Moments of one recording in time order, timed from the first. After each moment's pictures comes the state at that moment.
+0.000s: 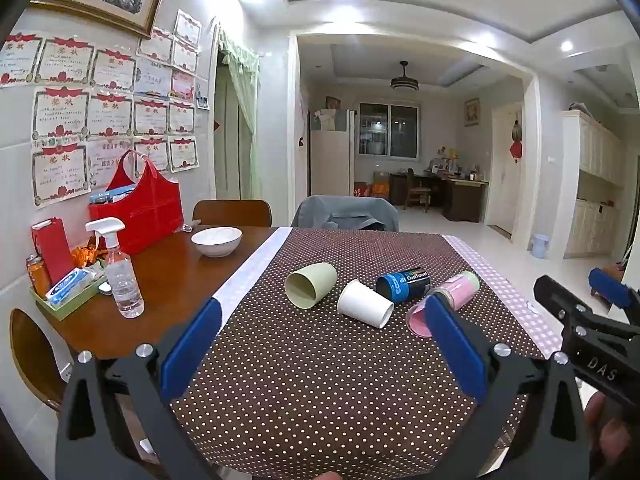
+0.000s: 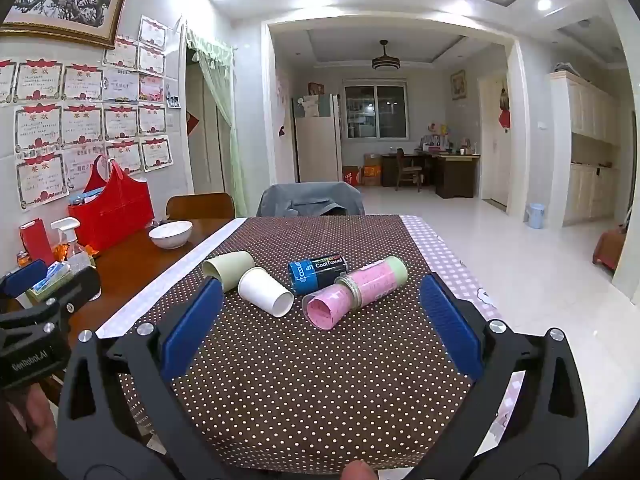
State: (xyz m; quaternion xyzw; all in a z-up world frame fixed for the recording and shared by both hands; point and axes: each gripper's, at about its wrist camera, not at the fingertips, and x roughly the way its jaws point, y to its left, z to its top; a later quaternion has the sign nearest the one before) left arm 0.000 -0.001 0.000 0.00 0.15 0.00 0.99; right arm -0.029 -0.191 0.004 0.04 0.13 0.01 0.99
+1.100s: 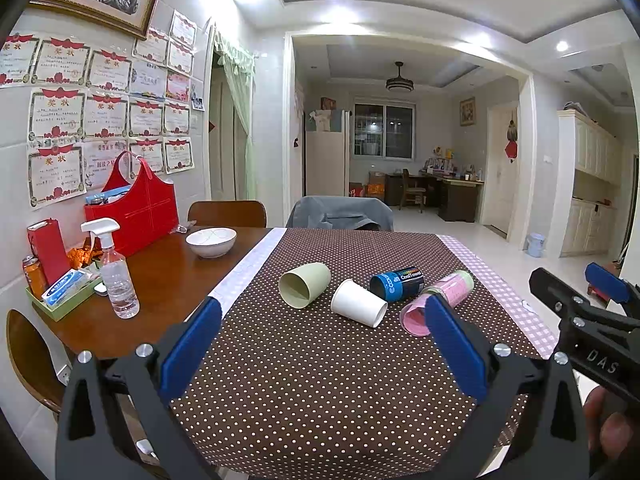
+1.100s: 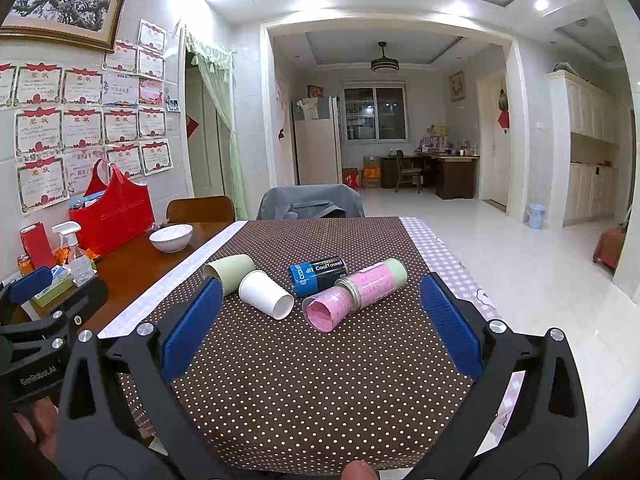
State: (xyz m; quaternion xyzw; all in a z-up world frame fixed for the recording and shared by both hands) left arm -0.002 -0.008 -0.002 0.00 0.15 -0.01 0.99; right arm -0.035 -0.191 0.009 0.04 0.12 0.00 0.99
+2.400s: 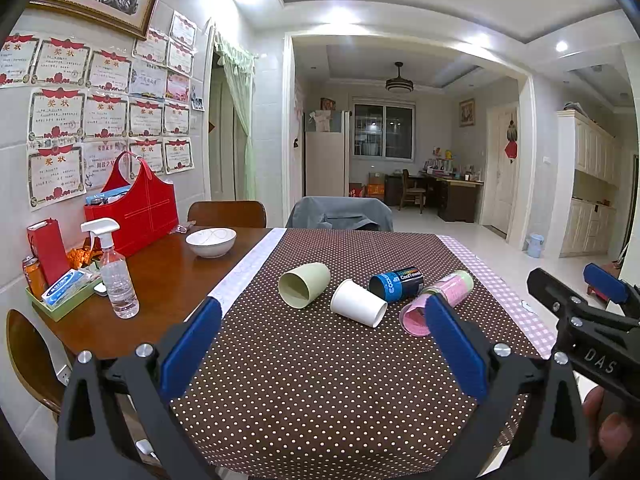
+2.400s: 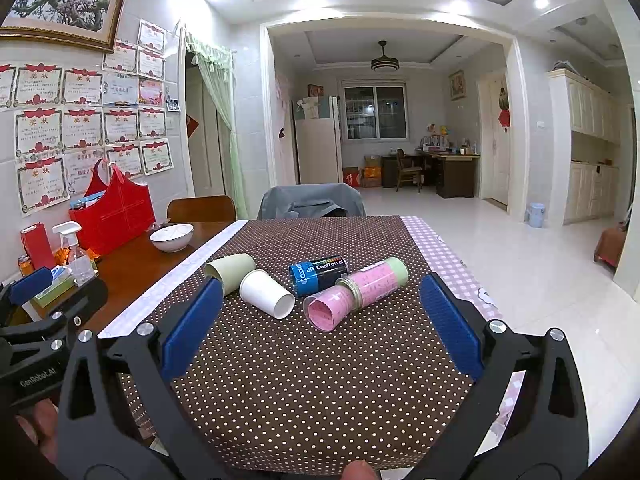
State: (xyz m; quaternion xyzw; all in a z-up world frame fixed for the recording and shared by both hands) left arm -0.003 -0.008 -0.001 0.00 0.15 -0.01 0.99; right arm -0.033 -0.191 0.004 0.04 0.13 0.01 0.99
